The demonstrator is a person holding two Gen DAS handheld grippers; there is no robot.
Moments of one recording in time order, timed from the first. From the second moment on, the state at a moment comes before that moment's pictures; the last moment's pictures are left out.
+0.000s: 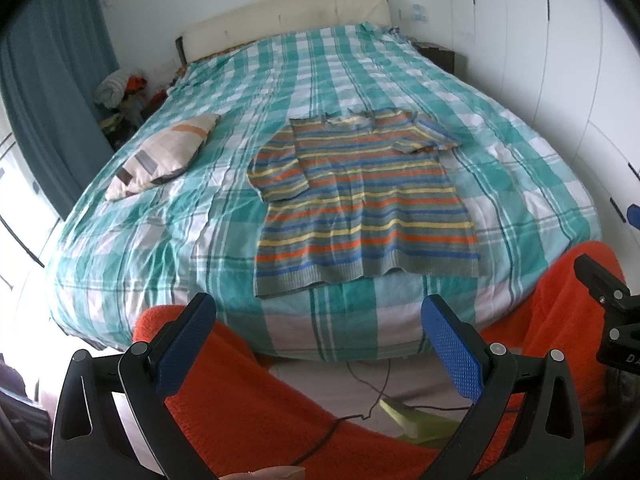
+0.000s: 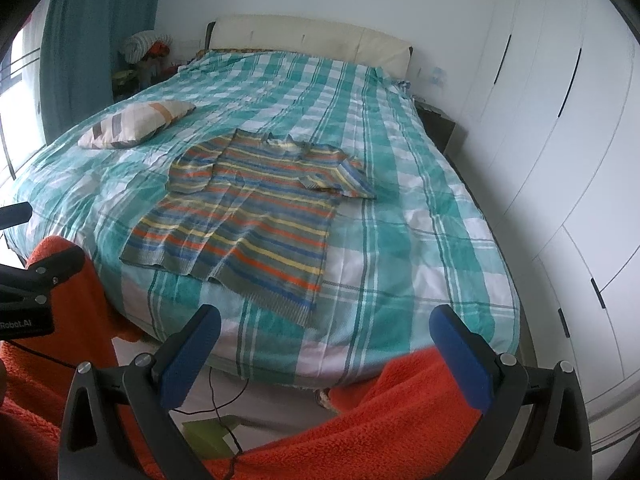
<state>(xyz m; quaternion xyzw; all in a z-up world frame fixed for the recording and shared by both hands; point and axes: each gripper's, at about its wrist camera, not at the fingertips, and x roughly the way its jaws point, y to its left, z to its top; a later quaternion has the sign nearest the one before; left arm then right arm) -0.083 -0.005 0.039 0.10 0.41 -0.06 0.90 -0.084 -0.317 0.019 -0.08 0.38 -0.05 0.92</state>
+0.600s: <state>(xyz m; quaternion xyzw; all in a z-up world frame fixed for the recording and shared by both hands) -0.054 -0.016 0.028 0.12 0.44 -0.07 0.89 -0.055 -0.319 0.002 -0.08 0.41 -0.06 0.90</state>
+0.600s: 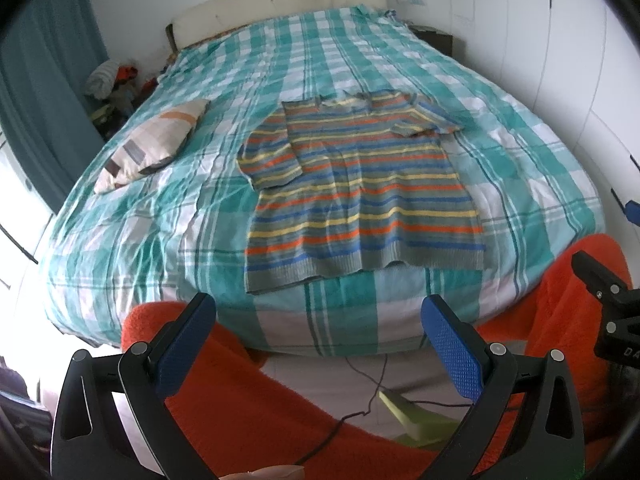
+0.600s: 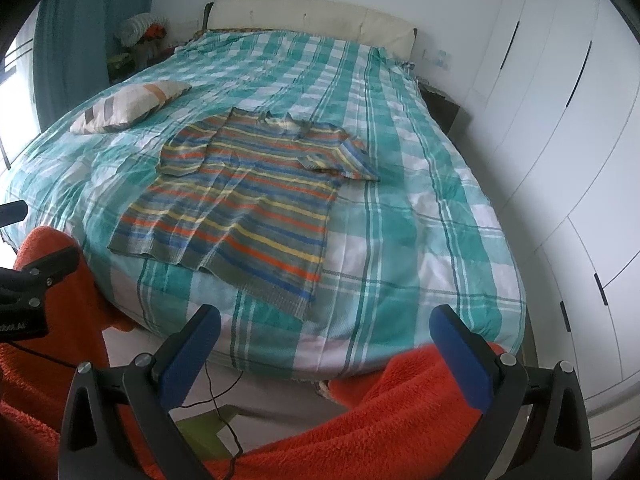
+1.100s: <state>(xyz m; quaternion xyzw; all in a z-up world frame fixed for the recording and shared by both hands) -0.030 -0.013 0.025 0.11 0.44 -0.08 0.89 -0.040 -0.322 -0.007 -0.08 0.43 -0.05 0.90</state>
